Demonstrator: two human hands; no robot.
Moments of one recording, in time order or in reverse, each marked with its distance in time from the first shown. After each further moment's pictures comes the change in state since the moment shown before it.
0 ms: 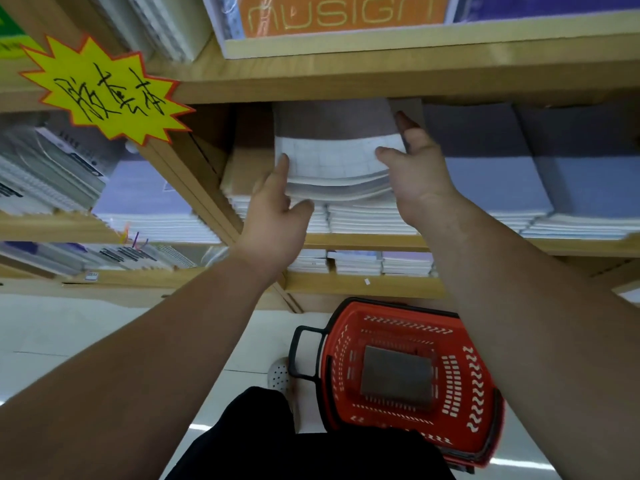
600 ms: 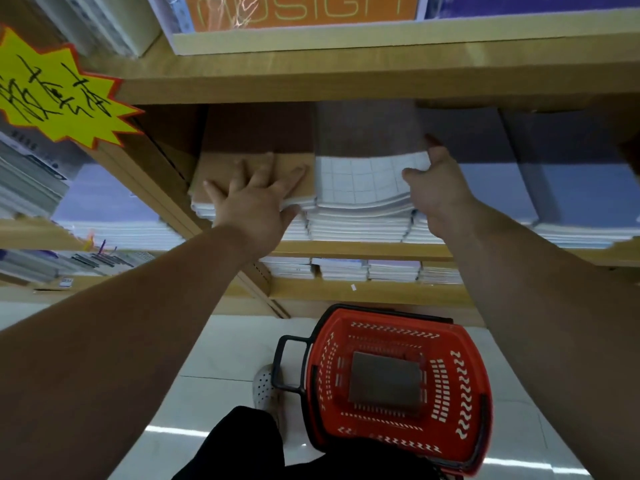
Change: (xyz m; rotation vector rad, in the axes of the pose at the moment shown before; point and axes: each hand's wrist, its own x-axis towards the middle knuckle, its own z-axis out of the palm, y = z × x) left_hand 0.061 -0.011 0.009 1.203 -0.141 0.154; right_hand 0.034 0.026 -0.063 -0.366 0.080 0.074
